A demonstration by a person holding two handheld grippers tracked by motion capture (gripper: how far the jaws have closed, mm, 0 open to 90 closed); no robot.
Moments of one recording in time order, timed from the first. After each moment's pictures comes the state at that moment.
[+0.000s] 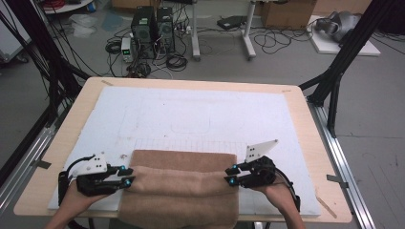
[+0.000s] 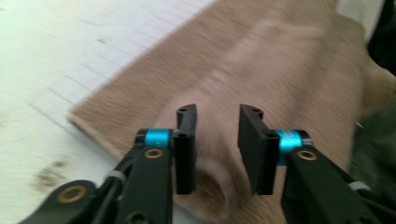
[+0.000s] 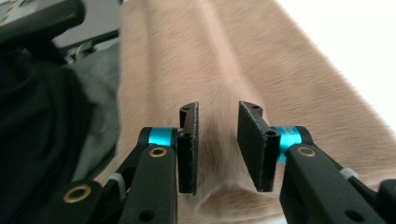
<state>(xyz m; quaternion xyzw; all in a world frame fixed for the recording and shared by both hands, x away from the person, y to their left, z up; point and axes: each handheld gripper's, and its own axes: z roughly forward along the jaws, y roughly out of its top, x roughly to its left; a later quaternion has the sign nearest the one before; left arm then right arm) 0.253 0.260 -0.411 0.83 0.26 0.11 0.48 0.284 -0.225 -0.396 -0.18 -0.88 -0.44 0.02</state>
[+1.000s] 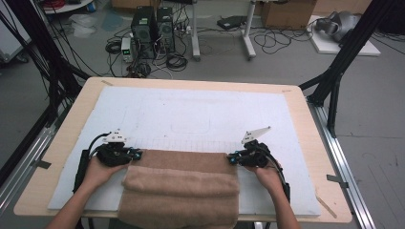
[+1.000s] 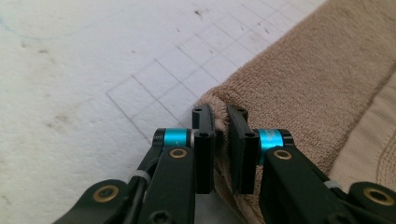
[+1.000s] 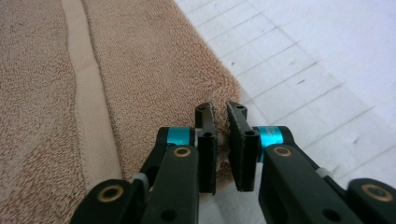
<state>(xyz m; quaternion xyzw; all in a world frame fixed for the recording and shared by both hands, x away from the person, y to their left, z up) 0.331 0.242 -0.441 0.83 0.35 0.11 0.41 0.345 -0.232 -0.436 -0.26 -0.88 -0.40 -0.01</state>
